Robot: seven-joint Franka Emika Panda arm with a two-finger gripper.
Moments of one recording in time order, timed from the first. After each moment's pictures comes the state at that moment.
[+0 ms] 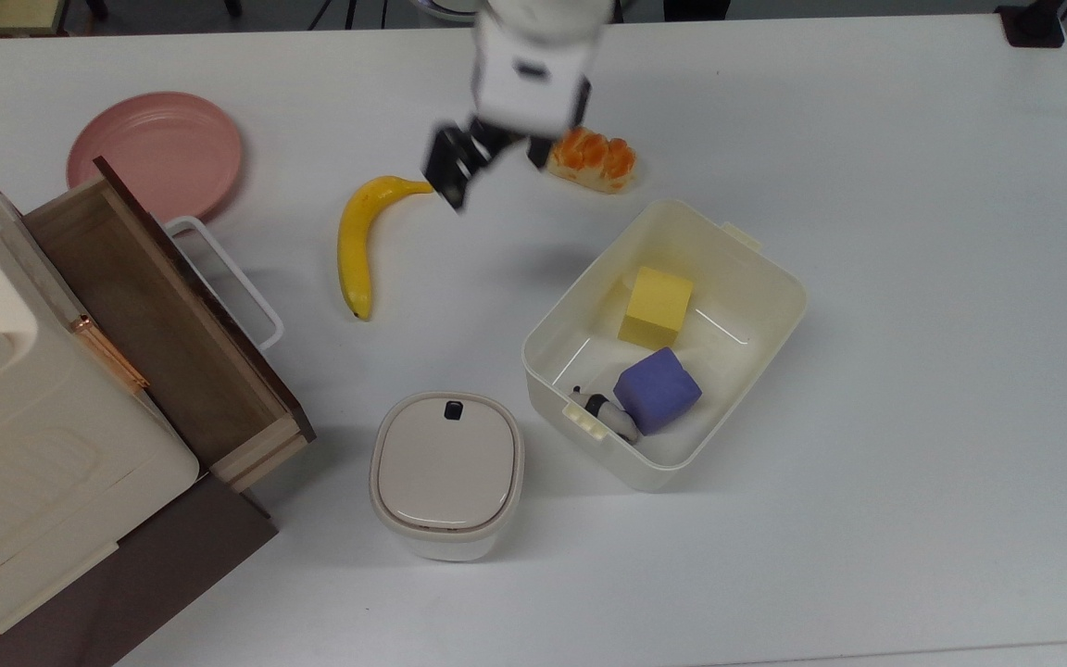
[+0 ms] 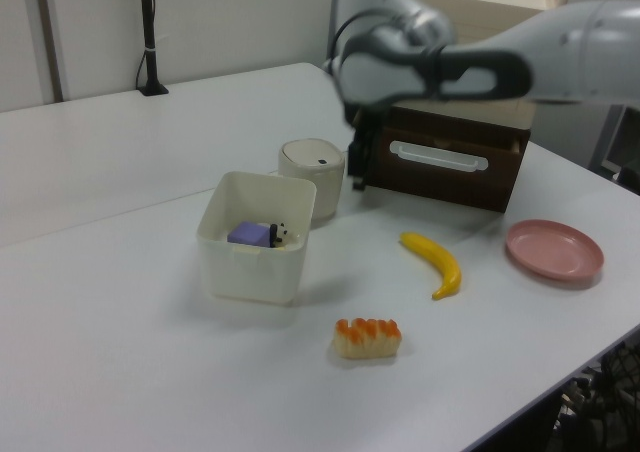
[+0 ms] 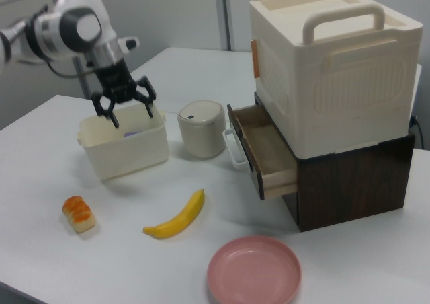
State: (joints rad) arm 0.14 0.19 0.04 -1.61 -0.20 1.81 -0.42
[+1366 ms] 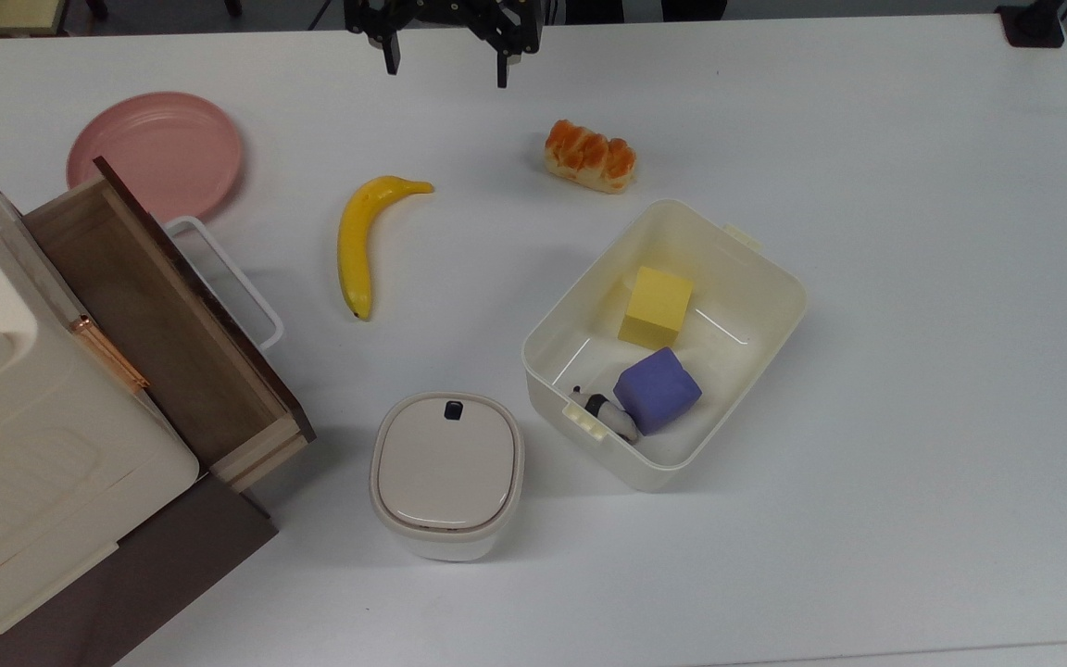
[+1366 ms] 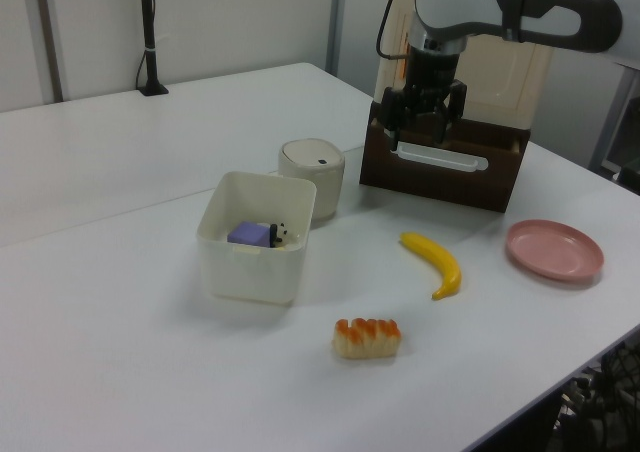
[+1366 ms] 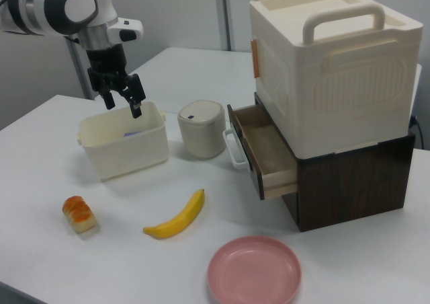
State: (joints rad) arm 0.10 0.00 -0.04 -1.68 -0.02 1.71 0.18
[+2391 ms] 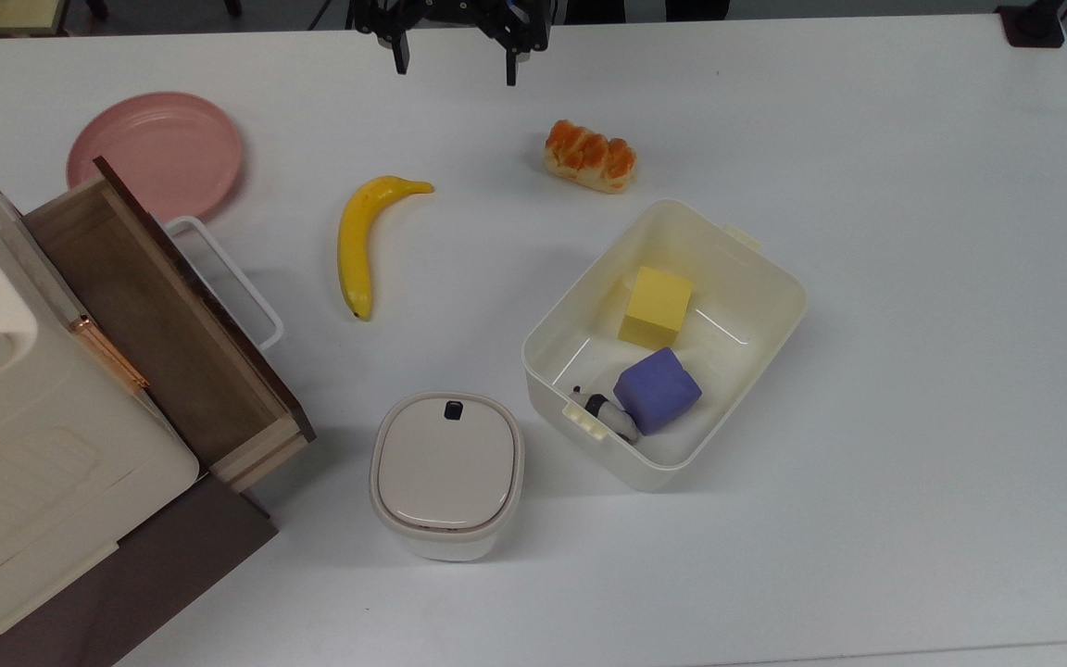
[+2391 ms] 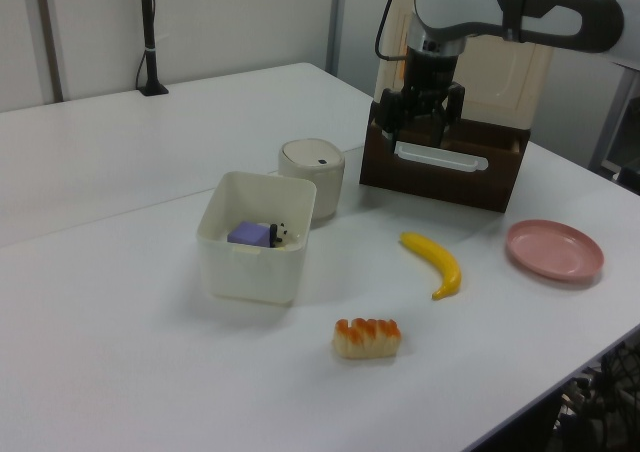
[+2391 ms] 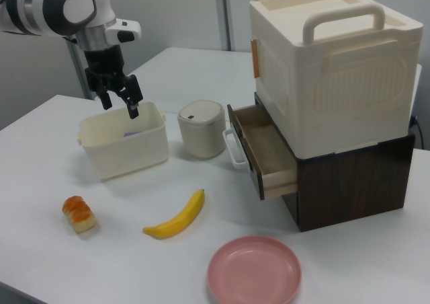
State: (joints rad) arm 0.10 0.00 -0.04 -1.69 -0.01 1.71 0.18
